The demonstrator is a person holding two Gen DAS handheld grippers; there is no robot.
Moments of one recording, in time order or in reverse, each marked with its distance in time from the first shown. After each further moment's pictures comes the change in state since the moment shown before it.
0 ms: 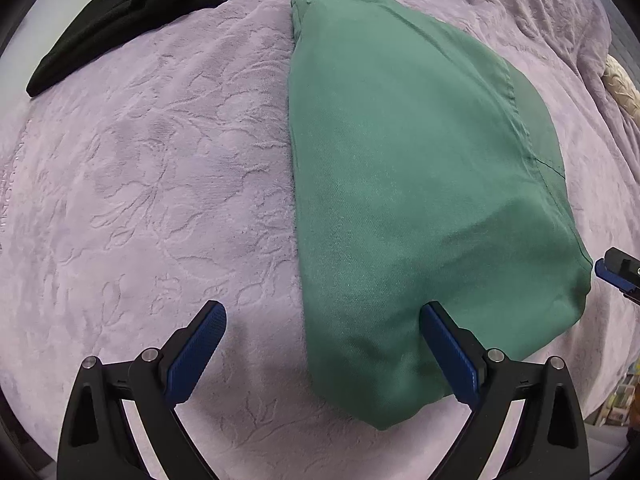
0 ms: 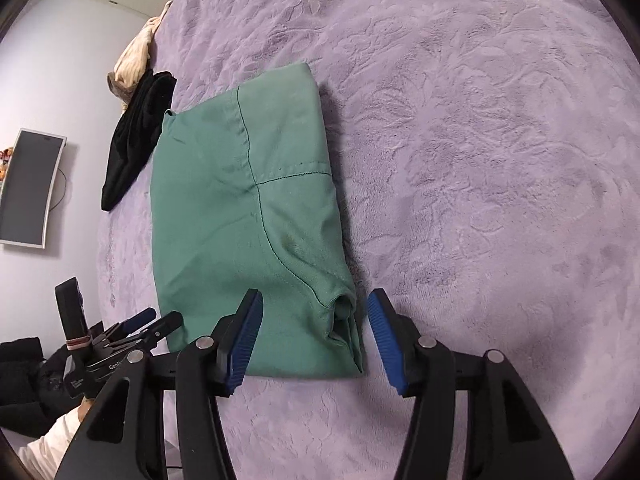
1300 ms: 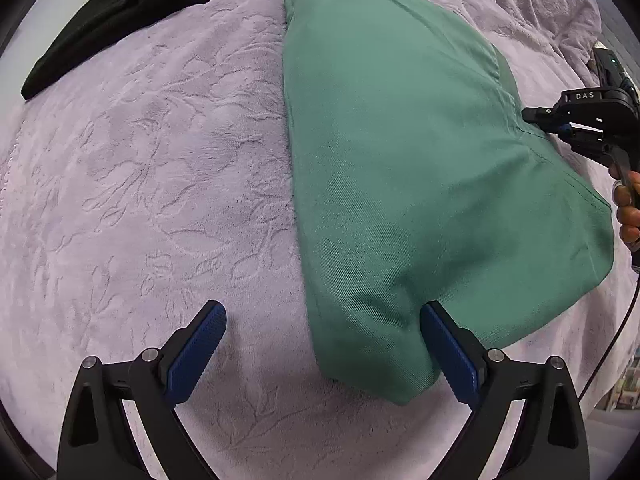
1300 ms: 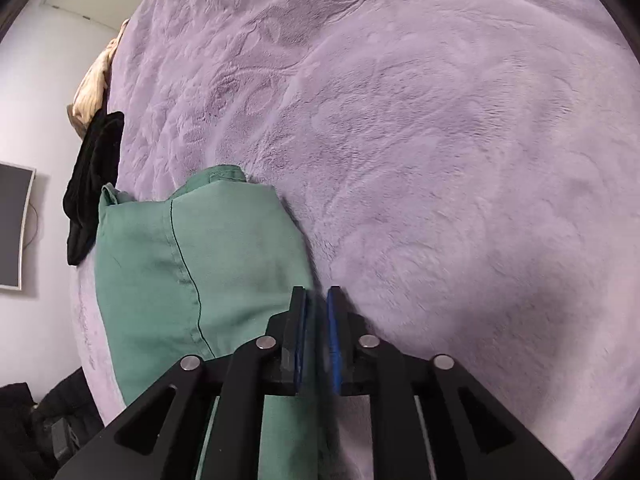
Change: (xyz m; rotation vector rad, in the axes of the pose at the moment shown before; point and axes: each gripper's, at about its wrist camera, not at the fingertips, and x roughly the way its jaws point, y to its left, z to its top) left arm 0.013 0.006 -0.023 0.054 -0.016 -0.010; right arm 0.065 -0.011 0.116 0.059 -0.045 -0.086
